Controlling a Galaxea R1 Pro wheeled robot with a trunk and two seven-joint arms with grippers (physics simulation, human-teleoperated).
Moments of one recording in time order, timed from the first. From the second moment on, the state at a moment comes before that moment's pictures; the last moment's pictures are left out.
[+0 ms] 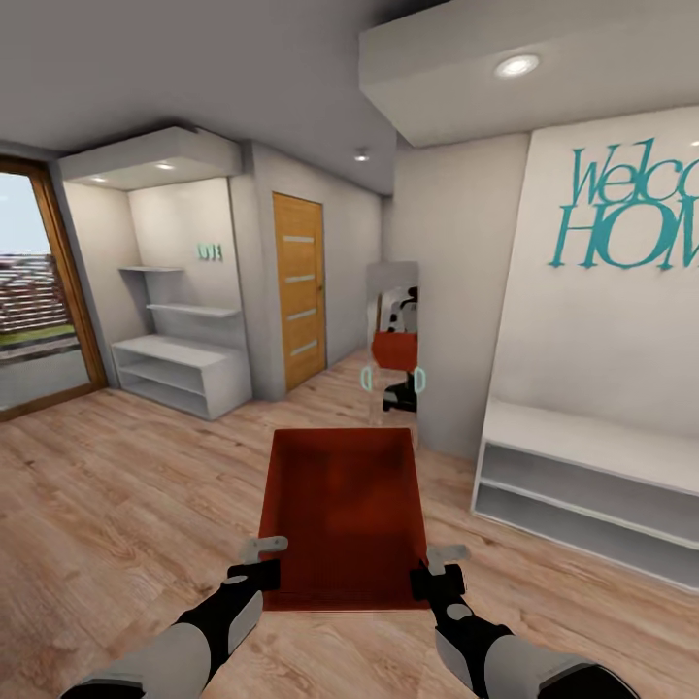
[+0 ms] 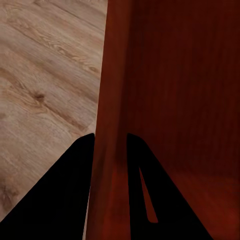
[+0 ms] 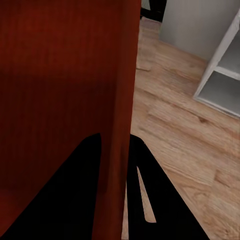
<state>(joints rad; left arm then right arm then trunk) -0.69 -0.11 -0.03 -0.19 0.11 0.01 0.19 -0.71 0.12 0.26 0.01 -0.09 -0.34 -0.18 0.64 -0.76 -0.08</state>
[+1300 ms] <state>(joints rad) -0.69 -0.11 -0.03 -0.19 0.11 0.01 0.19 -0.71 0.12 0.25 0.01 -0.08 -0.34 -0.18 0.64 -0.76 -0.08</state>
